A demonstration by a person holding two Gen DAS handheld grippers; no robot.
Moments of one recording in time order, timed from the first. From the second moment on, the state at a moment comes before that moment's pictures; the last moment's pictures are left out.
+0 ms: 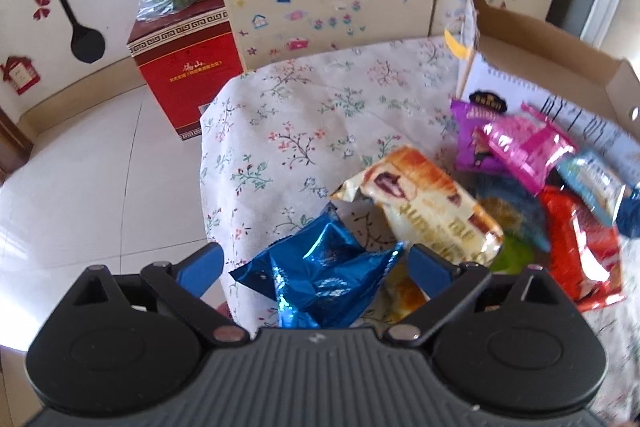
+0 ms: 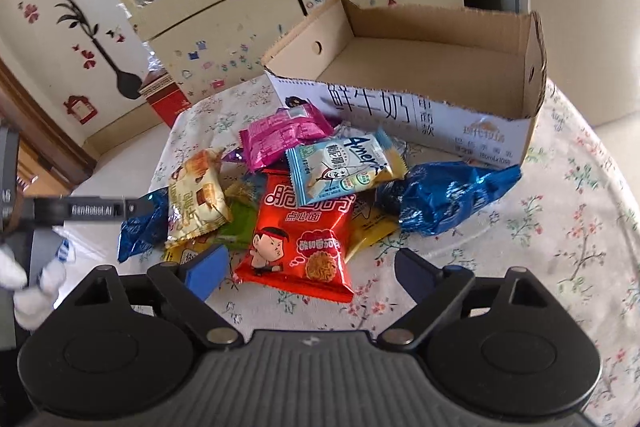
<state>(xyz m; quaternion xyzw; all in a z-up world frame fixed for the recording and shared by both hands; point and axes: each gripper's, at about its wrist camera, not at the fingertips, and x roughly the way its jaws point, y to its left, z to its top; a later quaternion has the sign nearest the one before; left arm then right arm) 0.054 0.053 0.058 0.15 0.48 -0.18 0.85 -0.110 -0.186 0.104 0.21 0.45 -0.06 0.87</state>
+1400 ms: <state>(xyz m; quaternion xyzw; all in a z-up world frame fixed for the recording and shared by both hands) 0.040 0.042 0.027 0.18 0.48 -0.20 0.83 -0.075 -0.177 0.059 0.25 0.49 -0.09 0.83</state>
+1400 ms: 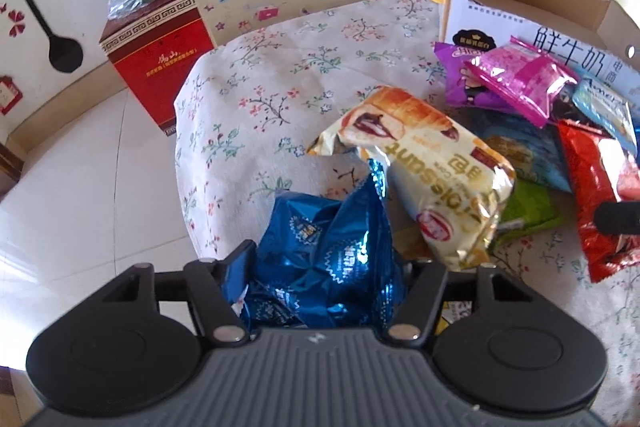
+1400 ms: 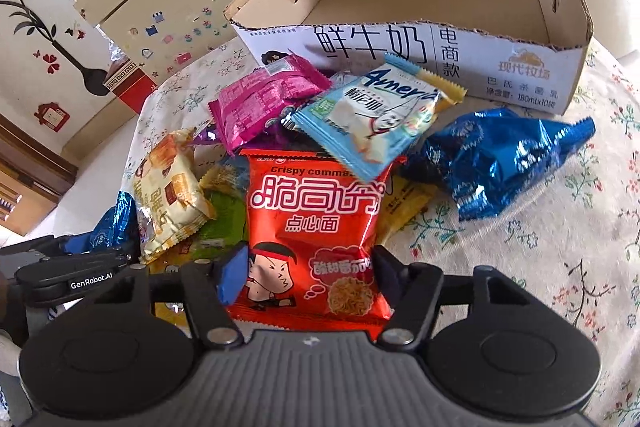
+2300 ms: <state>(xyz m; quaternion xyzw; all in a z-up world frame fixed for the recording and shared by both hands) -0.011 0.030 0.087 0.10 0.40 -0.23 0.88 -0.088 -0.161 0.095 0.22 0.44 -0.03 0.87</state>
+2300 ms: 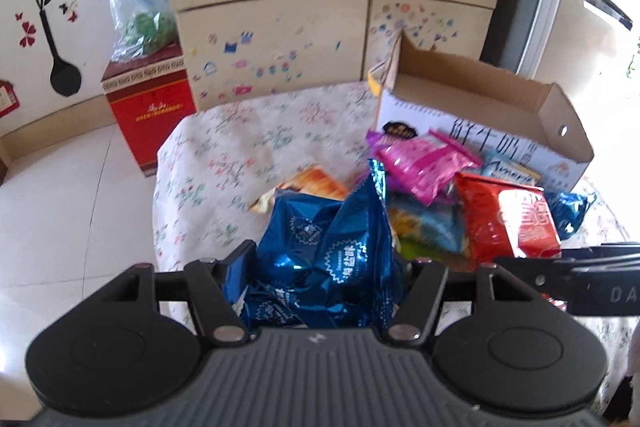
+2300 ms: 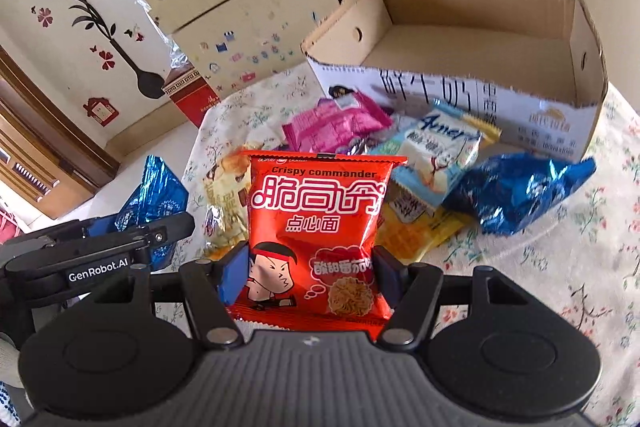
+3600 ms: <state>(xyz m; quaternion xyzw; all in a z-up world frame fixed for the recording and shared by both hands) 0.066 -0.103 0.134 0.07 0.33 -0.31 0.89 -0.046 -0.277 0.158 0.23 0.32 -0.14 0.91</state>
